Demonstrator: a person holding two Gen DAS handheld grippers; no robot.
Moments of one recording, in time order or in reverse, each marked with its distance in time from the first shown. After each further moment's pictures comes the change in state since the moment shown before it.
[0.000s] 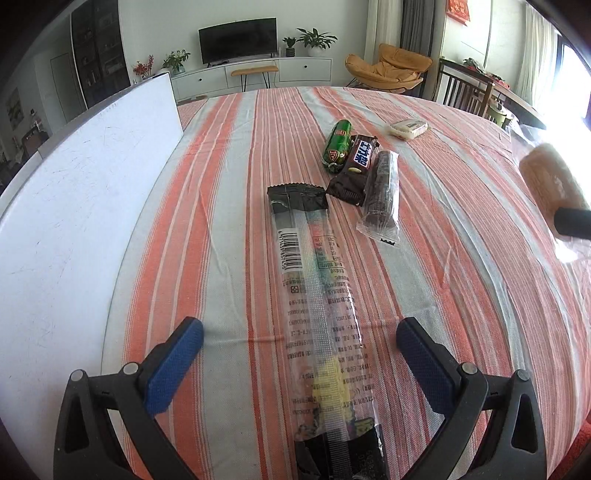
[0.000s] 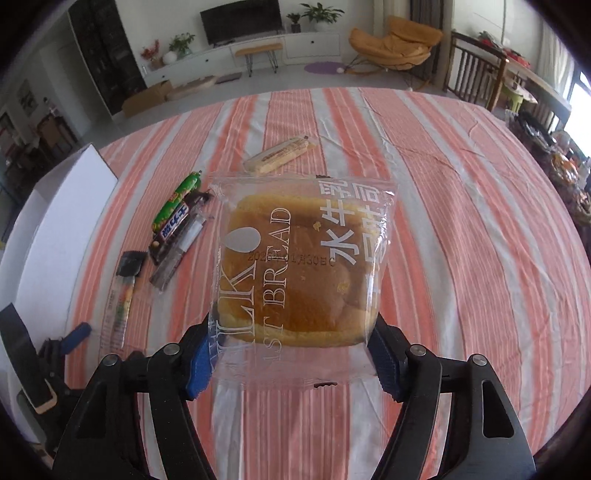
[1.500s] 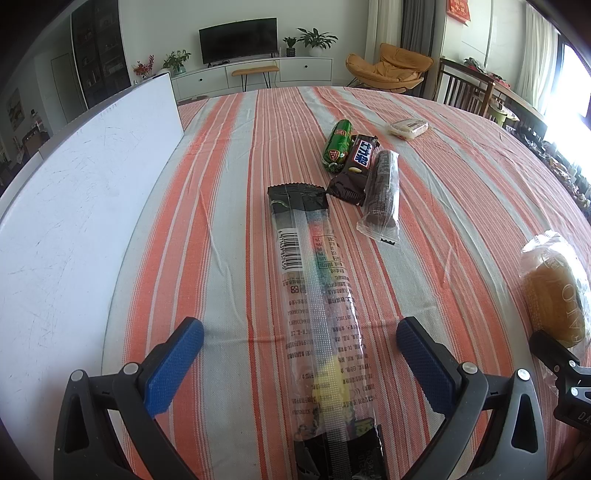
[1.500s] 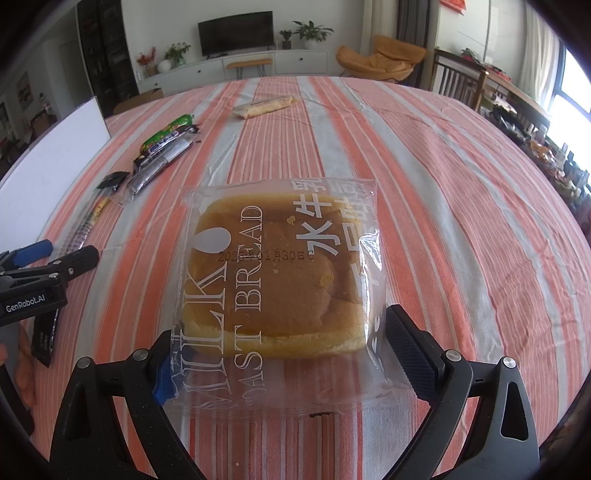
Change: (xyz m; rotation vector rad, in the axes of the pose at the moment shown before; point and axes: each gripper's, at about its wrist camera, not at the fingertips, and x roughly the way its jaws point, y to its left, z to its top) left arm -0.001 0.000 0.000 0.000 0.000 0.002; right arm 0.021 0.005 -0.101 0.007 -0.111 -0.067
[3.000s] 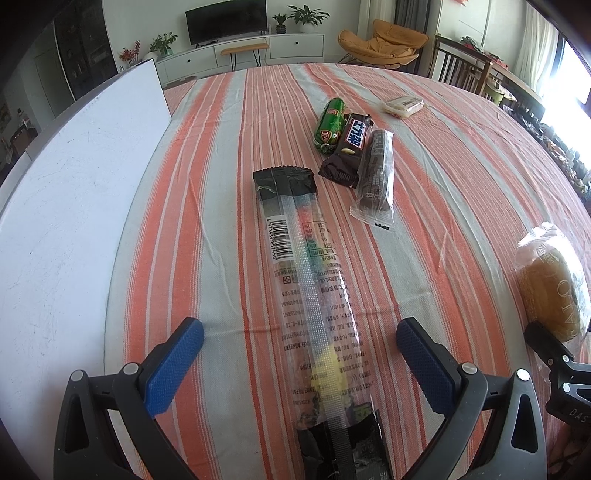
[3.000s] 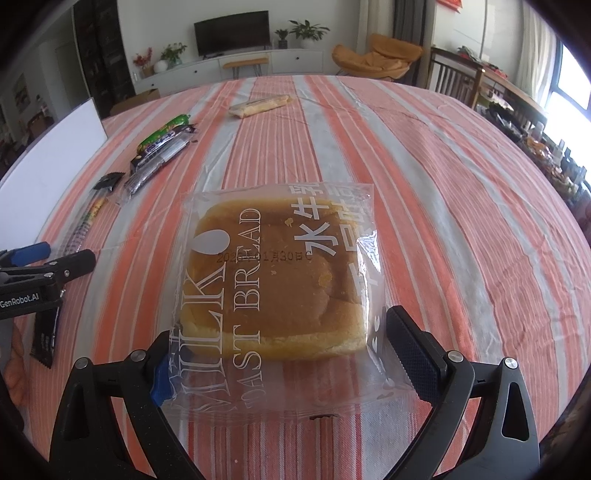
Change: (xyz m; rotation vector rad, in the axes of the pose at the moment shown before) left arm 0.003 -0.004 0.009 0.038 0.135 -0.023; right arm 0.001 -0.002 0.002 0.008 0.014 -0.006
